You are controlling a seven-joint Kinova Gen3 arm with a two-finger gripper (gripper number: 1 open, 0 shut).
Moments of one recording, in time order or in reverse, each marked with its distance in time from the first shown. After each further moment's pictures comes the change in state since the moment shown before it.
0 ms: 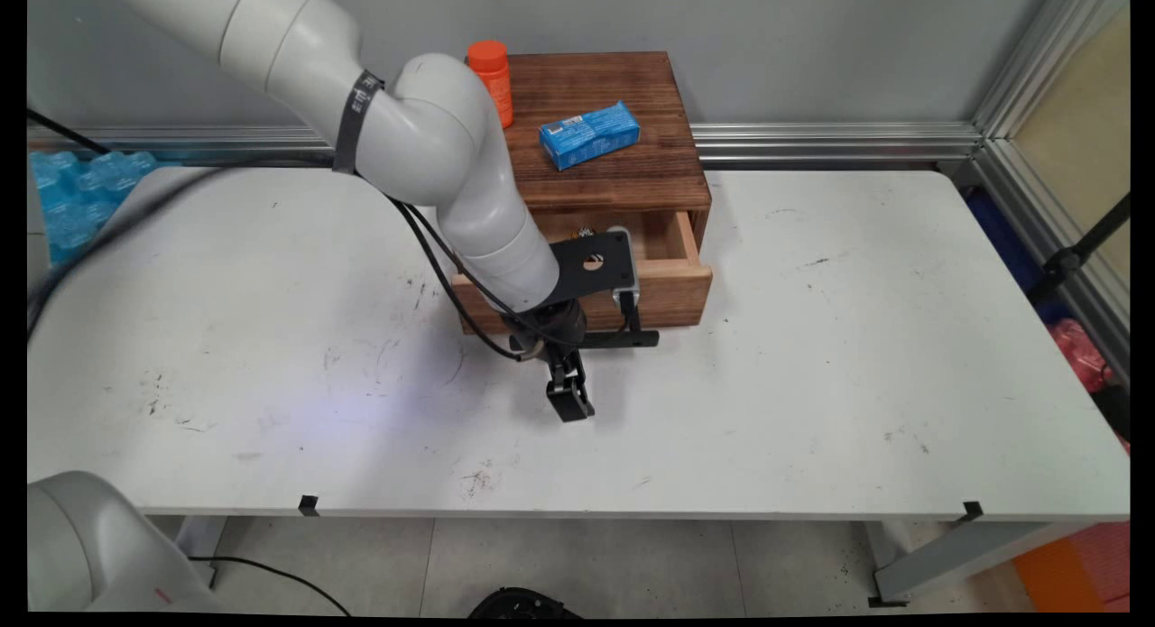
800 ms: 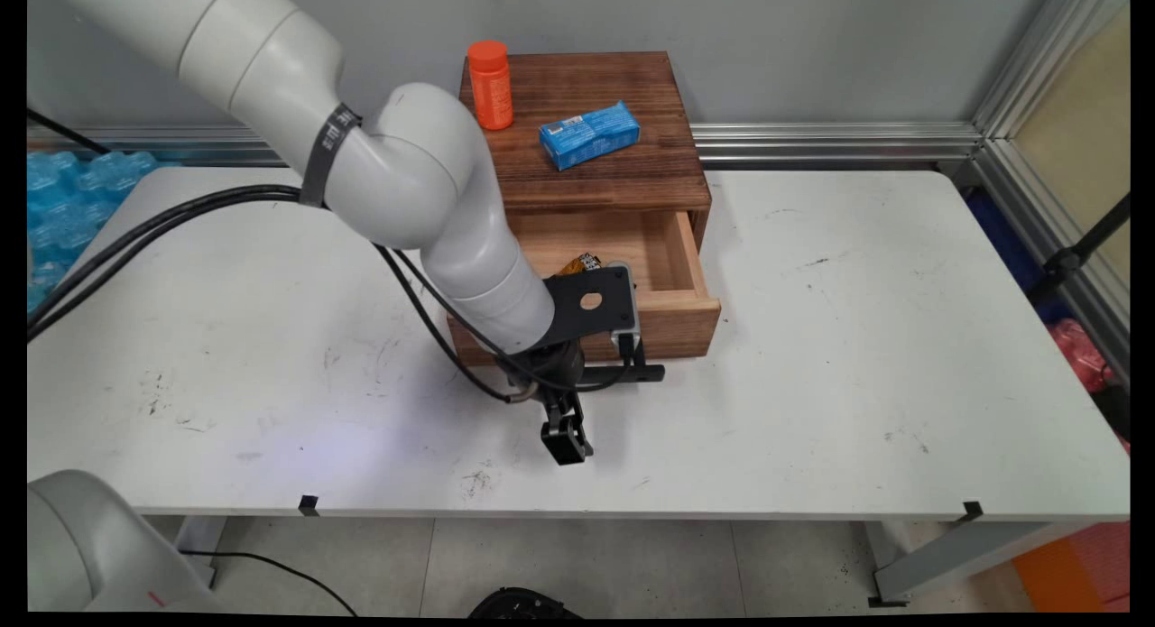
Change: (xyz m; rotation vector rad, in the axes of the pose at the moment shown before) arm -0.003 0.045 -0.006 -0.017 0.005 0.008
